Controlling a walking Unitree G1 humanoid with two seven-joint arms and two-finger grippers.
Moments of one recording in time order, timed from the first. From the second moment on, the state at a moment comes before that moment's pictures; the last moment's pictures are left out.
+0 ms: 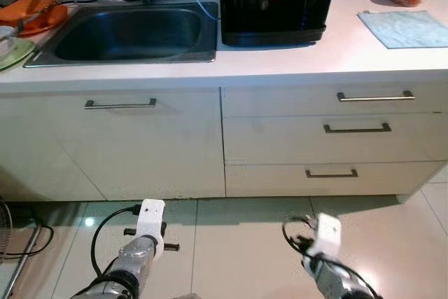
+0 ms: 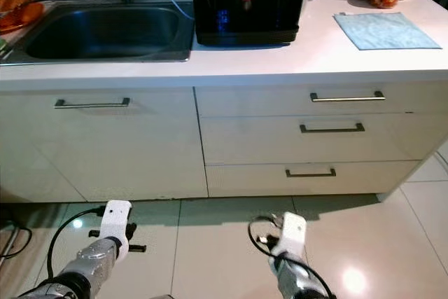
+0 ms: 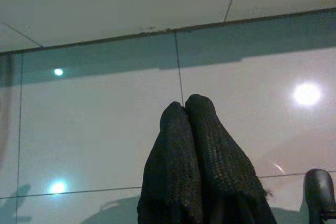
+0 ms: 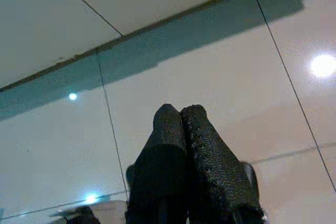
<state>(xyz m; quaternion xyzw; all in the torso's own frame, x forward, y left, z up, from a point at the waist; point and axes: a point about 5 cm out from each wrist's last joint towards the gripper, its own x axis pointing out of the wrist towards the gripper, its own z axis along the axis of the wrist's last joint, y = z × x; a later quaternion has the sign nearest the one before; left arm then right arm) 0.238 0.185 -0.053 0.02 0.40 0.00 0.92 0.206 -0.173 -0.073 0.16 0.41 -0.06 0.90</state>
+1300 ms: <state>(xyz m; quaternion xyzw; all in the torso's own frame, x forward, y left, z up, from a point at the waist) 0.223 0.164 -0.064 0.07 0.40 -0.04 0.91 0.199 -0.185 -0.075 0.12 0.40 -0.06 0.91</state>
